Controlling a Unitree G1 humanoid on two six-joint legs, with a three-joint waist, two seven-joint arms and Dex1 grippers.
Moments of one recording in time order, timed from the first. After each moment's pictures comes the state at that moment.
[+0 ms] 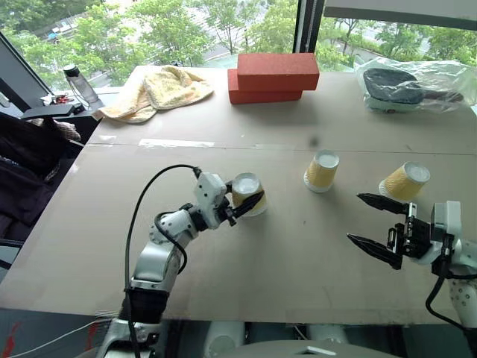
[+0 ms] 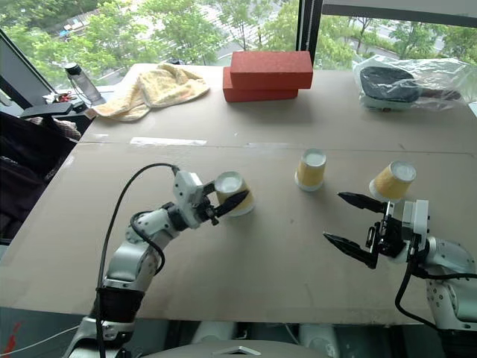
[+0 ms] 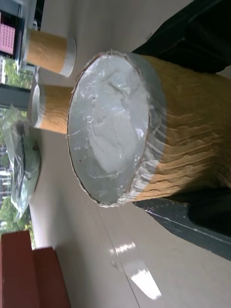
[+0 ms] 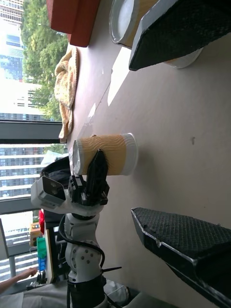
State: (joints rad) left arm -0.26 0.35 -0.14 -0.02 -0.33 0.06 -0.91; right arm 0.12 -0.59 -0.24 -0.18 0.69 0.00 1.25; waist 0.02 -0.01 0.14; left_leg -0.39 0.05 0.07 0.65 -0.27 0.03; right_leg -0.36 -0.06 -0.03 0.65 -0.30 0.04
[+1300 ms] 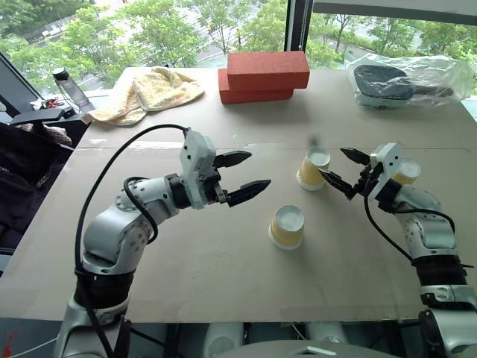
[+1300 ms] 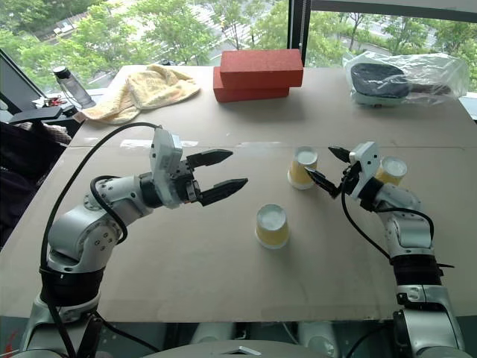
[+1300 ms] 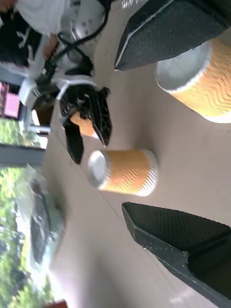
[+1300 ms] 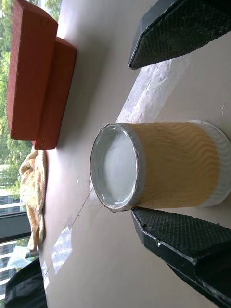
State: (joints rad) left arm -0.34 0.63 0.09 -0.44 -0.71 0.73 -0.74; right arm -0.43 -0.41 -0.07 0.27 0.36 0.07 0.85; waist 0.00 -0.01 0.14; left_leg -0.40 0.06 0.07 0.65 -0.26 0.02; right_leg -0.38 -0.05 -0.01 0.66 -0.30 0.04
